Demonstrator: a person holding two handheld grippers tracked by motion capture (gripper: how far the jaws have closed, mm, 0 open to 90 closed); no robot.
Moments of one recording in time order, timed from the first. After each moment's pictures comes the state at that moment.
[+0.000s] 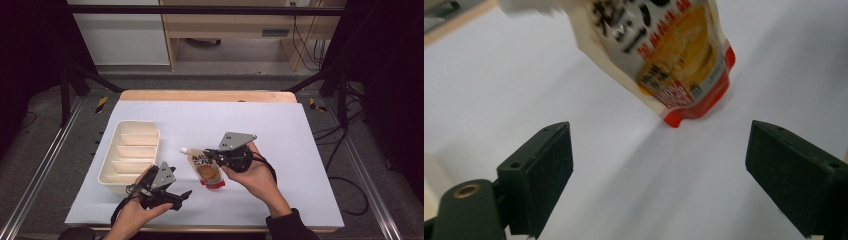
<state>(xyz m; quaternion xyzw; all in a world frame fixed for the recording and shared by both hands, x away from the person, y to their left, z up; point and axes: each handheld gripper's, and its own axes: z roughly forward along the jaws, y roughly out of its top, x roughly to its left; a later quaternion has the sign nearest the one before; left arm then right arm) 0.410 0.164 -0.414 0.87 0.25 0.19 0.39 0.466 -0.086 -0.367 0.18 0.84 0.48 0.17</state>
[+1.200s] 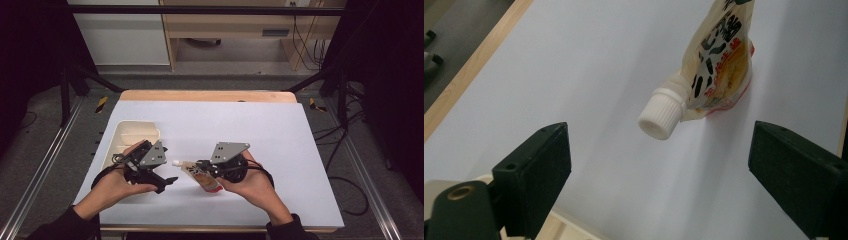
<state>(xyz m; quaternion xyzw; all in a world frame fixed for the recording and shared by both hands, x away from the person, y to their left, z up) 0.445 0.185 -0.353 0.92 0.13 0.19 0.32 0.441 -0.071 -0.361 0.13 0.86 0.47 0.14</state>
